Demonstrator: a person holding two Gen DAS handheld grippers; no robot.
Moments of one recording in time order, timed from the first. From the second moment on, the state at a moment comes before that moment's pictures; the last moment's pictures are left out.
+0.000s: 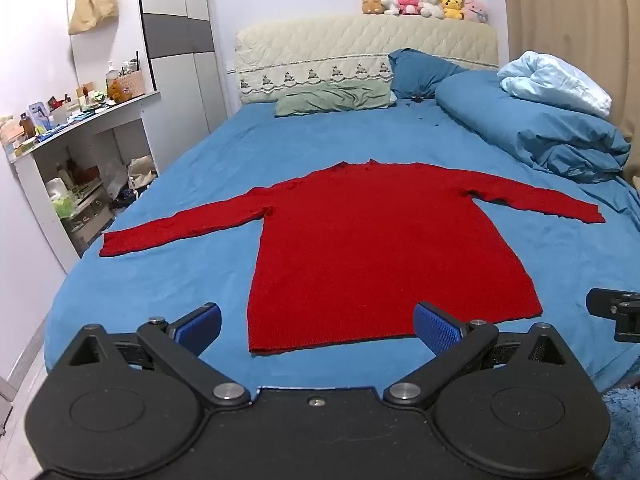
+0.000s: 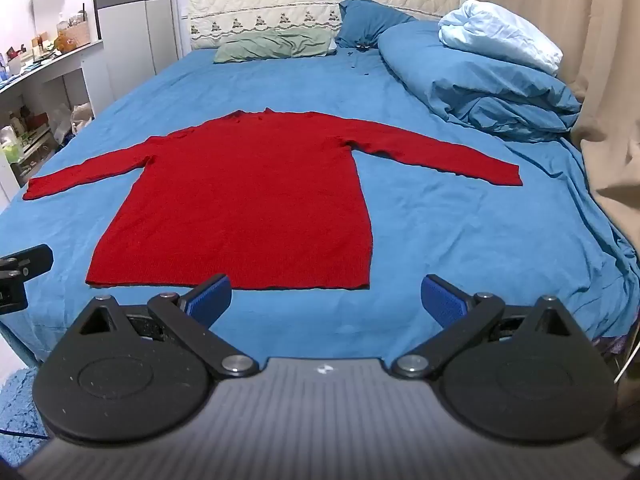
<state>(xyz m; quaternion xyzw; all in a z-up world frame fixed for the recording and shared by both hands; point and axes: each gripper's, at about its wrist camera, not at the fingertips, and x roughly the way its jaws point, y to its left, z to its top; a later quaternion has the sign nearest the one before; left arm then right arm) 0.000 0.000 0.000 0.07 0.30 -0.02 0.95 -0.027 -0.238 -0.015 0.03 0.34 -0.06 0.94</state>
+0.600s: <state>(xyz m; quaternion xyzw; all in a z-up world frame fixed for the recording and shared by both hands) -0.004 0.002 -0.001 0.06 0.29 -0.03 0.95 -0.029 -0.238 -0.016 0.03 0.34 -0.07 0.94</state>
